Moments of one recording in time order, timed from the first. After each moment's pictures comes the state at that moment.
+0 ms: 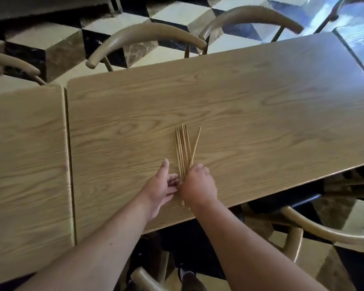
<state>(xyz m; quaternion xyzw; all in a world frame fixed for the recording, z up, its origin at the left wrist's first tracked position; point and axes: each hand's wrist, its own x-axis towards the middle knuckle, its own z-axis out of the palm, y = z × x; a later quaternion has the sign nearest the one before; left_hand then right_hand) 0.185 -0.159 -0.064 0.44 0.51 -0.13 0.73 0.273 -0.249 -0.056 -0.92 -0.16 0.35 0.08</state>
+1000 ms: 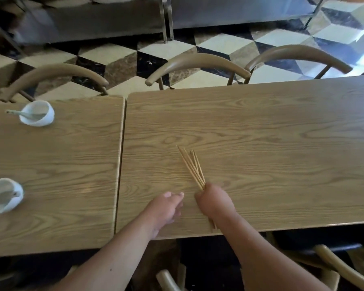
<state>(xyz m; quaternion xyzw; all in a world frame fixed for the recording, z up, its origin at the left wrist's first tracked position) 0.107 -0.139 -0.001 0.49 0.56 -0.10 0.66 0.245 -0.221 -0.021 -0.87 -0.24 0.41 0.12</state>
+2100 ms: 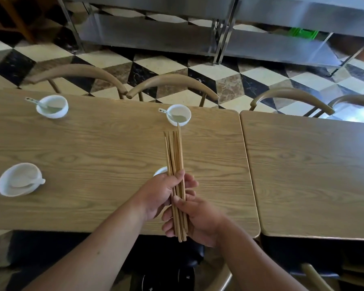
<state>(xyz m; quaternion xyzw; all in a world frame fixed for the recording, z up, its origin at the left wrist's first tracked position) -0.353 0.165 0.087 0.40 0.41 0.06 0.82 -0.256 0.050 0.090 -0.48 -0.09 0.74 0.46</state>
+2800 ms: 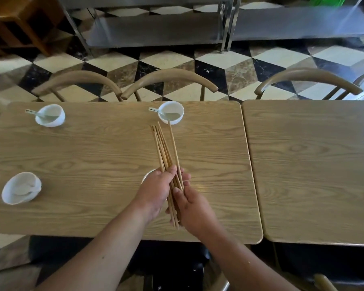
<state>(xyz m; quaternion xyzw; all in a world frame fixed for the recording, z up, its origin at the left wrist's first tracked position) -0.281 0.148 0.070 0.42 0.55 0.15 0.71 -0.204 0.048 0.035 -0.70 -0.25 0.54 0.40</state>
